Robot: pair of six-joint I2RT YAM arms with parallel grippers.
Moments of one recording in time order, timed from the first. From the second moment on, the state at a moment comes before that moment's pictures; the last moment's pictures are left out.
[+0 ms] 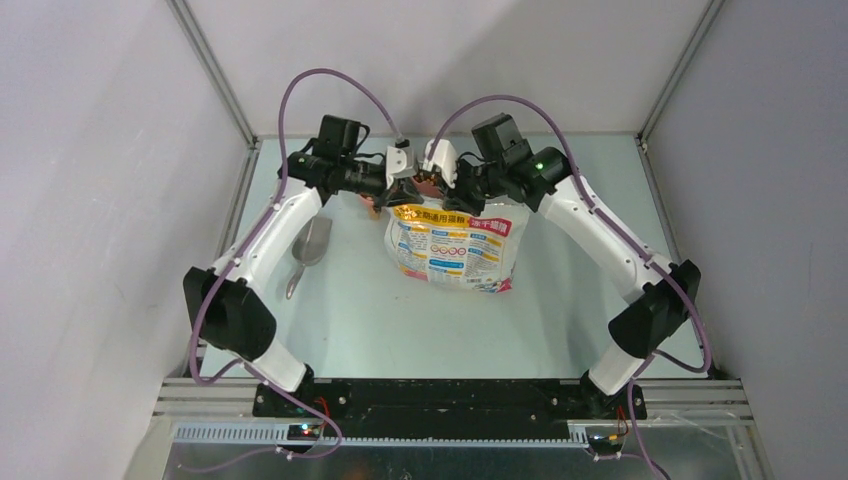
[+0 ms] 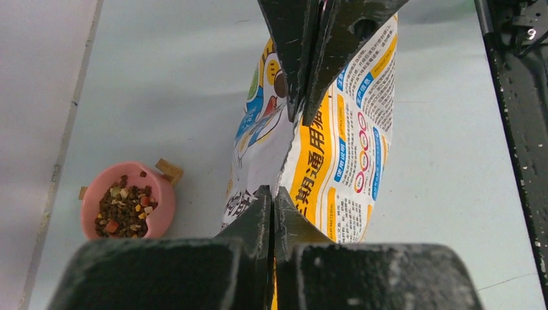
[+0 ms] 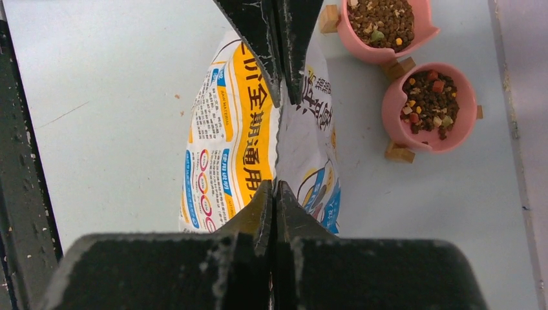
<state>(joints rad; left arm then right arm) -0.36 1.60 1.57 -0.75 0.97 0.87 0.65 1.68 1.80 -0.87 -0.44 -0.62</state>
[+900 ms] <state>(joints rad) -0.33 1.51 1.40 -0.59 0.87 0.95 0.58 1.52 1.65 -0.85 -0.36 -0.66</state>
